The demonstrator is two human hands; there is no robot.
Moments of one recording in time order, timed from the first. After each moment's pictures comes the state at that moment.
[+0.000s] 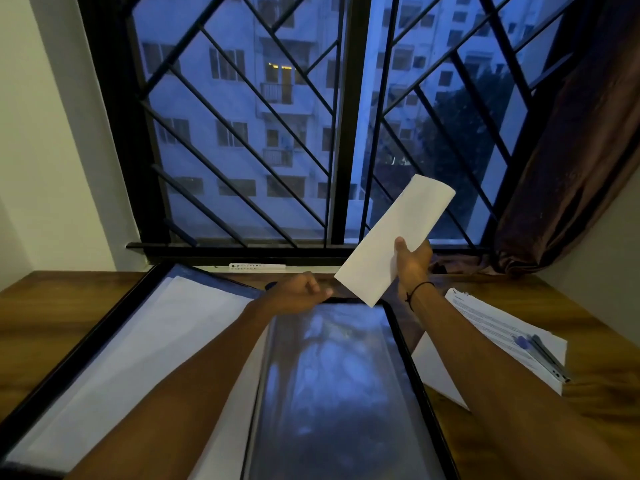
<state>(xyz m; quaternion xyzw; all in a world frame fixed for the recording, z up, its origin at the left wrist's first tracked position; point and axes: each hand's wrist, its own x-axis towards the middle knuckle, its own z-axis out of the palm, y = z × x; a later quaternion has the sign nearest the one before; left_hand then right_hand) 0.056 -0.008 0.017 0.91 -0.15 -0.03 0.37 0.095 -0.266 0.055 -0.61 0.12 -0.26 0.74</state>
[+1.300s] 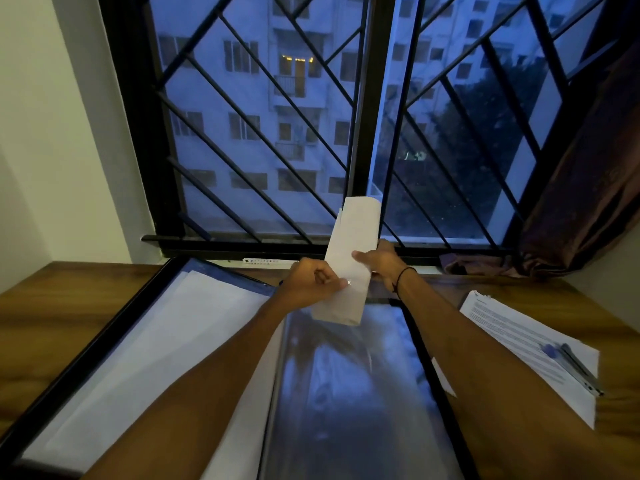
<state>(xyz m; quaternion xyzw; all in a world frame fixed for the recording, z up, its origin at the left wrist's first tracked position) 0.074 -0.005 0.009 0.84 -0.18 0.09 0.51 0.120 -0.202 0.050 -0.76 0.03 0.00 0.65</state>
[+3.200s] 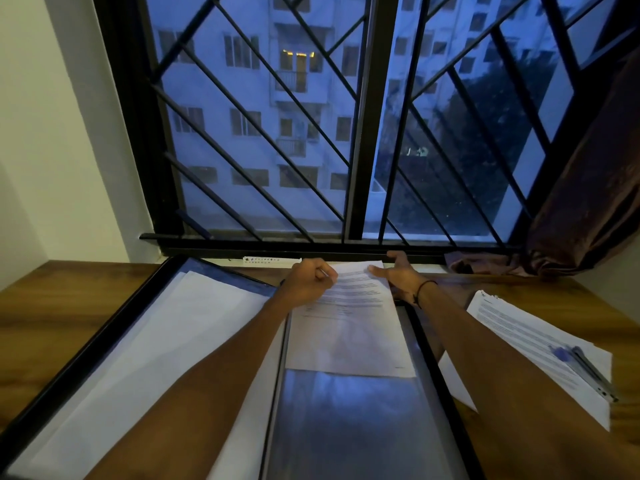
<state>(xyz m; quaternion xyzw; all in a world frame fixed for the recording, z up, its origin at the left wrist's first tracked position) 0.100 0.002 -0.008 0.87 -0.17 0.10 0.46 0.132 -0.245 0.007 -0.77 0.04 0.04 0.63</state>
